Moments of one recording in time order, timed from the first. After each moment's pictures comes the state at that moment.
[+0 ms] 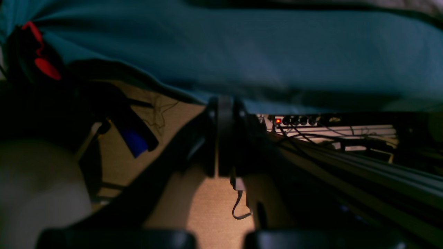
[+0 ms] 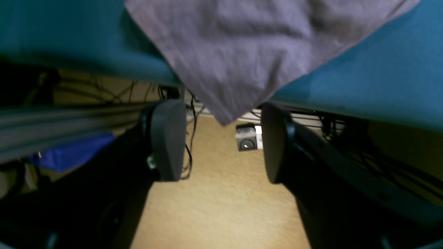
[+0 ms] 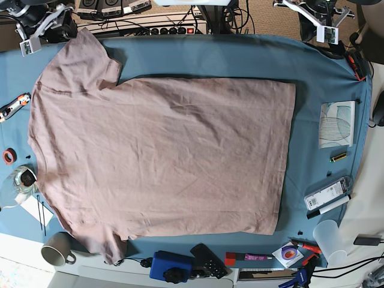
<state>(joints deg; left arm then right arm) 61.7 -1.3 -18.5 132.4 -16.0 -13.8 31.9 -52.7 19.1 50.4 114.8 54.2 39.7 -56.9</state>
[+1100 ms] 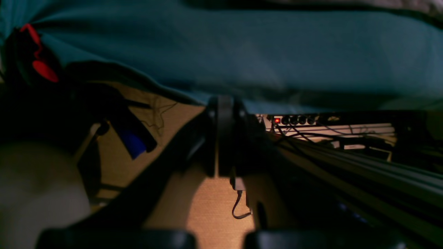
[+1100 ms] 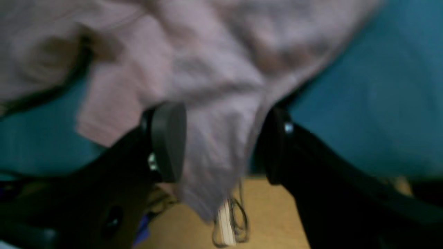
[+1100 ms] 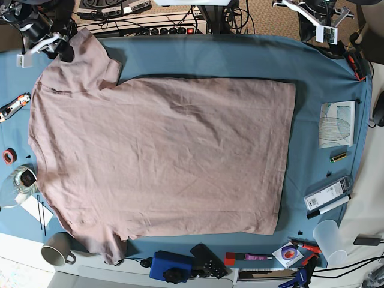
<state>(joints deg) 61.7 -1.3 -18.5 132.4 -16.1 -13.8 31.9 -34.8 19.1 46.4 88.5 58.4 38.9 -54.0</state>
